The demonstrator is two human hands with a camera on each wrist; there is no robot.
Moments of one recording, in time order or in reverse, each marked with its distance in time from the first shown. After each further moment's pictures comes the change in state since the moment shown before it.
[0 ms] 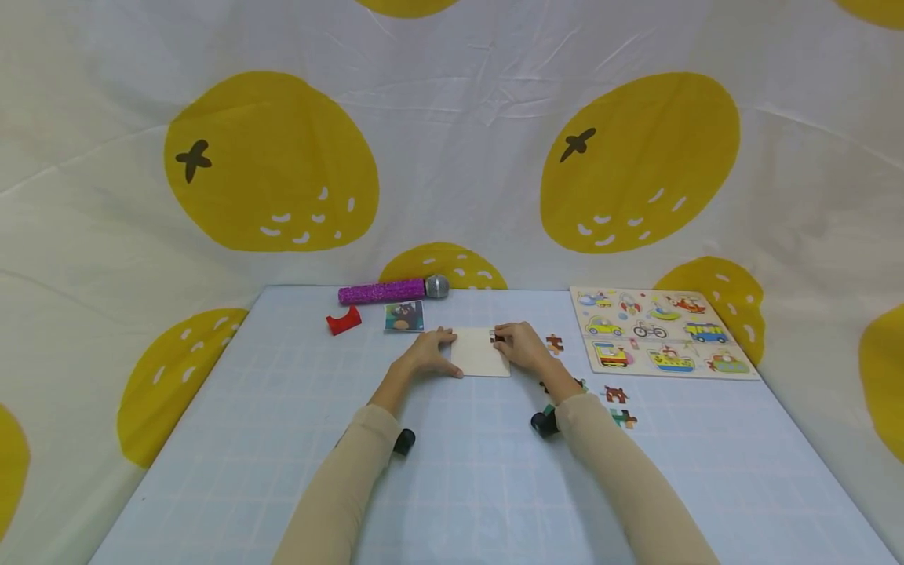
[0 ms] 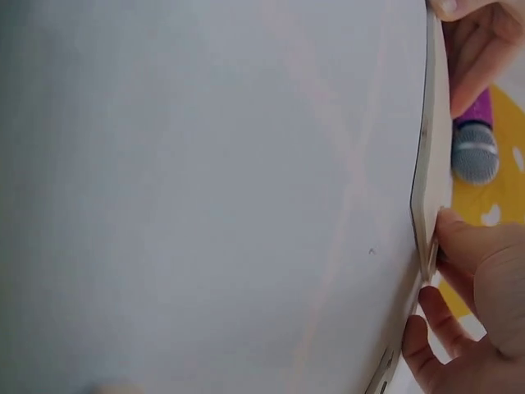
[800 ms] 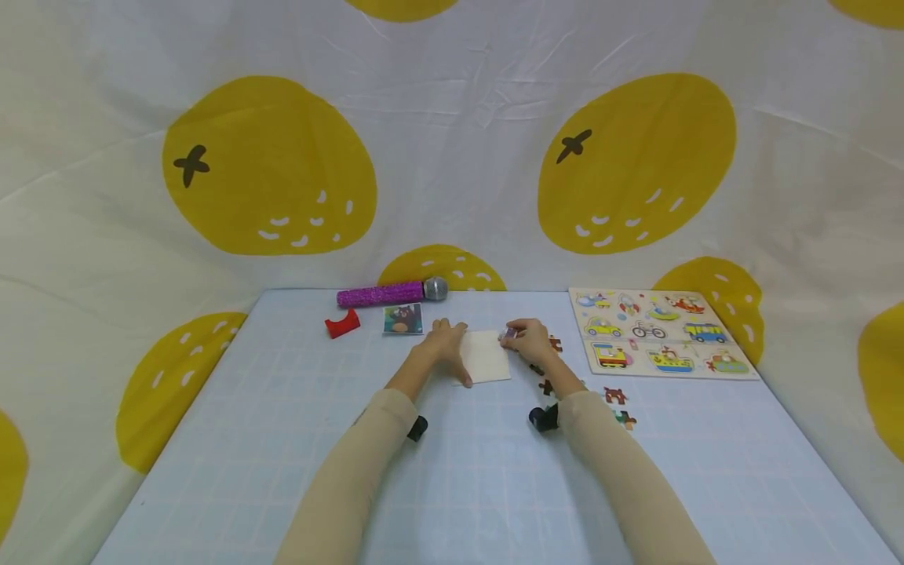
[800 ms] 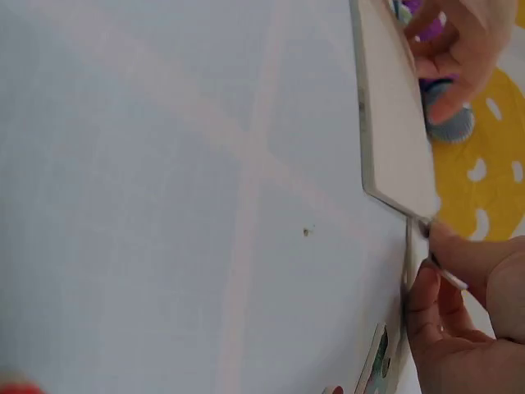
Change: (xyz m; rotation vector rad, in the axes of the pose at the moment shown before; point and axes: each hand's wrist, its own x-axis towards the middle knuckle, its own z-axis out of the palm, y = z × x) left_hand 0.019 0.038 0.000 0.382 -0.058 -0.065; right_hand 0.000 0.012 -0.008 0.345 0.077 0.391
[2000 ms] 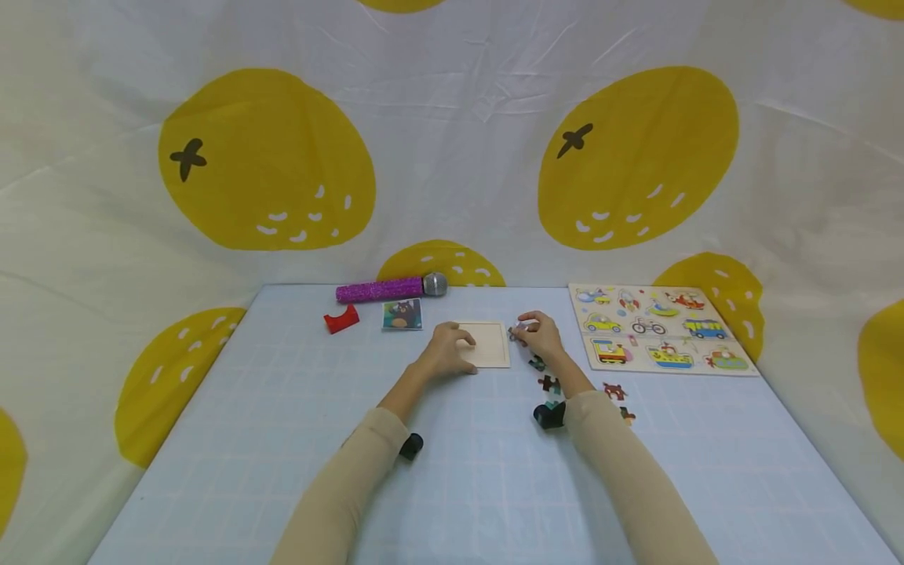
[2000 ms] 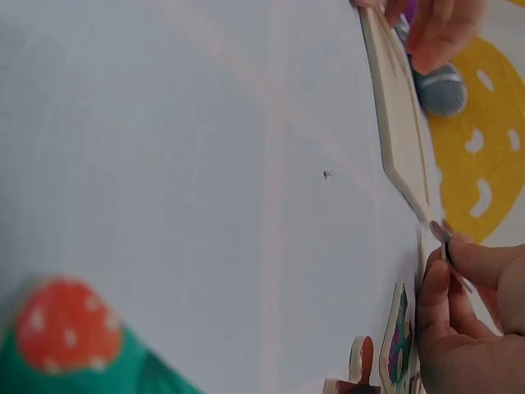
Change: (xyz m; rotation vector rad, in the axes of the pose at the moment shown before) left_hand -0.010 -0.009 0.030 -0.254 0.311 0.256; right_hand -0.007 0.009 -0.009 0.206 0.087 0.109
